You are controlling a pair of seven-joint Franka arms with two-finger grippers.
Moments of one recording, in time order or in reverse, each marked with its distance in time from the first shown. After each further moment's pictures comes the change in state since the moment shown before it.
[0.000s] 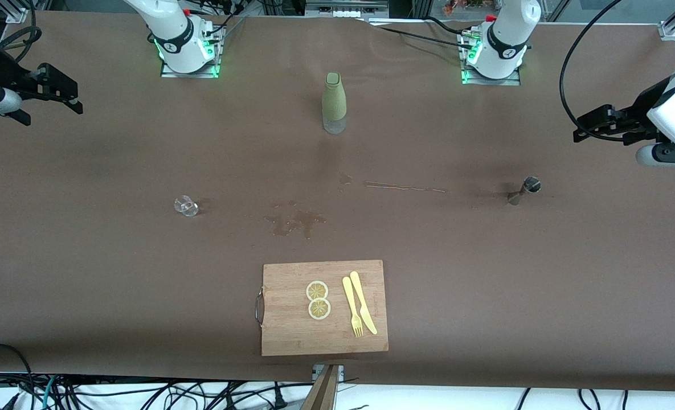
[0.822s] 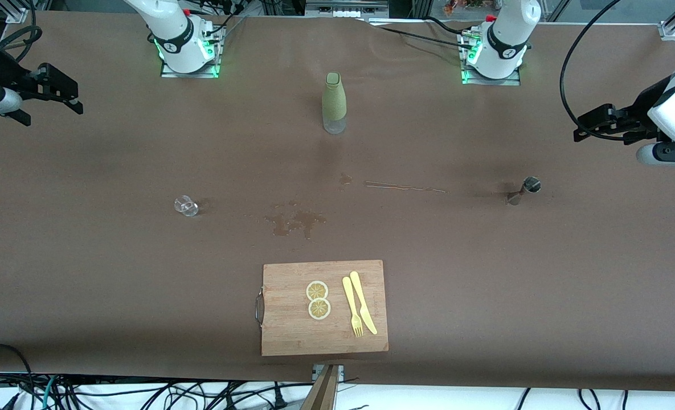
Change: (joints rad) left arm 0.000 -0.001 0.000 0.000 0.000 0.000 0.000; right arm 0.000 0.000 0.002 0.002 0.000 0.006 0.000
